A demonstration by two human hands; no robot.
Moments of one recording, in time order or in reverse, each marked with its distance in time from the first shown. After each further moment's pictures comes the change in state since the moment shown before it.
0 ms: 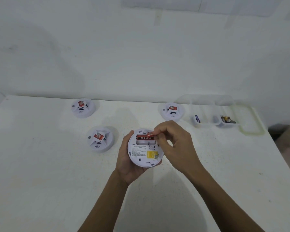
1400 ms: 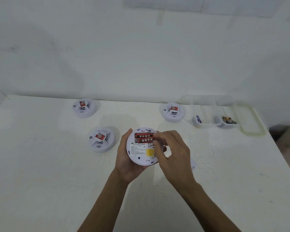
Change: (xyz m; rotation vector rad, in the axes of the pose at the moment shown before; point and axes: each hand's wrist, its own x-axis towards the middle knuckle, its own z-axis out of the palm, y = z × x) left_hand 0.000 0.006 -0.002 -0.025 -0.103 -0.052; right_hand -0.026 0.015 0.033 -0.237 0.241 -0.060
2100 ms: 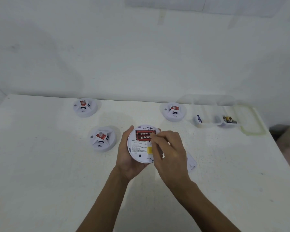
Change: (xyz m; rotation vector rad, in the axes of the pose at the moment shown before) left_hand 0.004 0.003 -0.010 0.049 0.028 0.050; right_hand -0.002 -0.008 0.009 -0.191 0.101 -0.215
